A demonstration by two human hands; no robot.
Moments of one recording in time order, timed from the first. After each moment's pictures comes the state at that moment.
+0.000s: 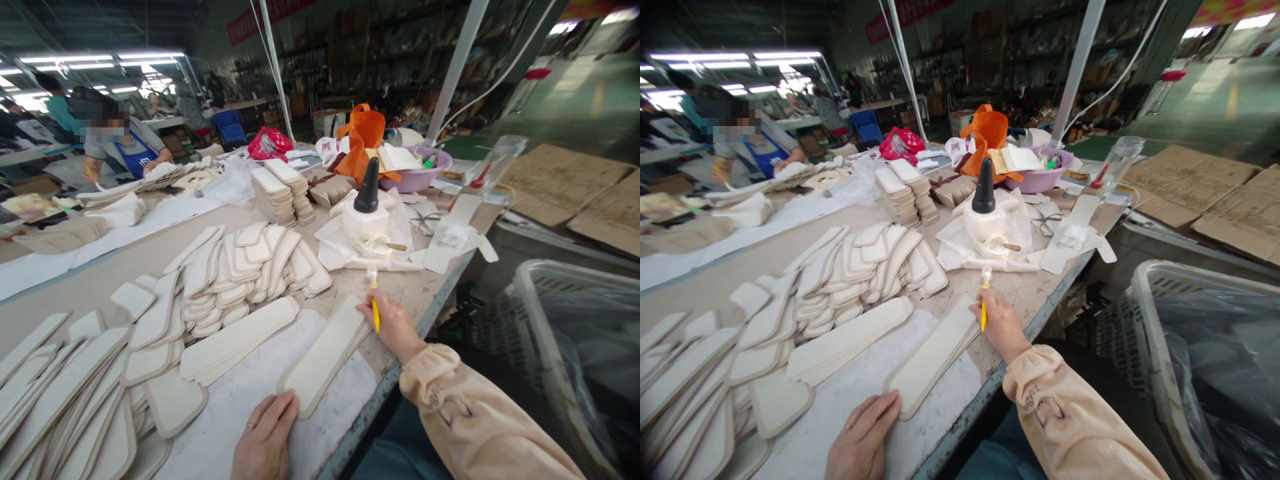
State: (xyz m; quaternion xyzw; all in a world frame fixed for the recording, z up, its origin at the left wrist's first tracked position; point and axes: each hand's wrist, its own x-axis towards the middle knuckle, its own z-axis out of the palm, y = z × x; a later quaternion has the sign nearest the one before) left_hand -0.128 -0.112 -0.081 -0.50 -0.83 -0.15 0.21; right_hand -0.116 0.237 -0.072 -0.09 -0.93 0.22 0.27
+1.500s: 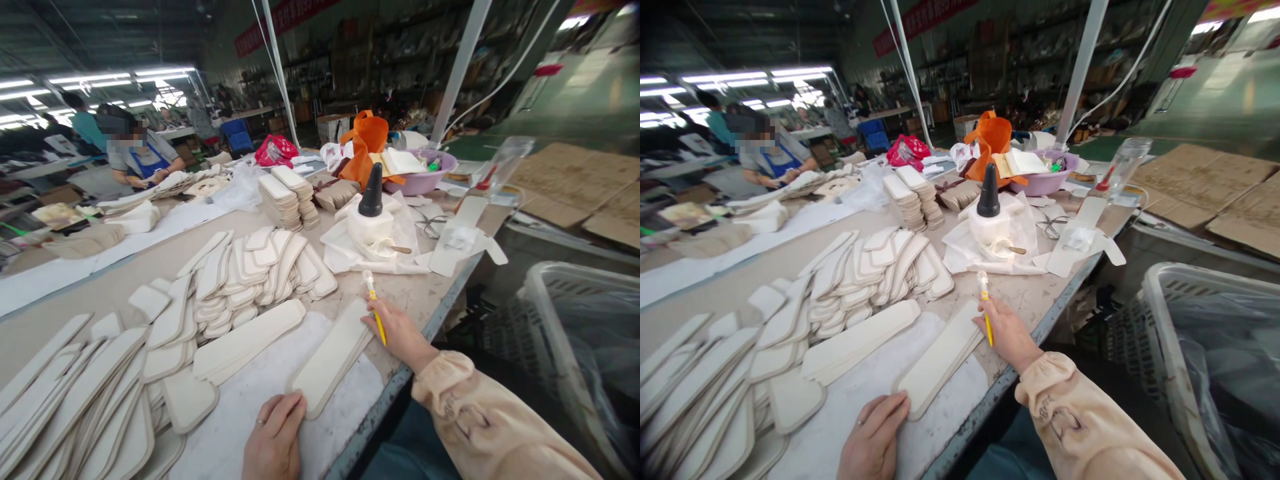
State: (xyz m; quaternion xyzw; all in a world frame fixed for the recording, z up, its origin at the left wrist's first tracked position) left_hand -0.127 -0.108 -0.081 -0.49 -0.83 -0.18 0.19; right_hand -0.108 0.235 -0.072 -0.01 -0.94 0.25 0.21
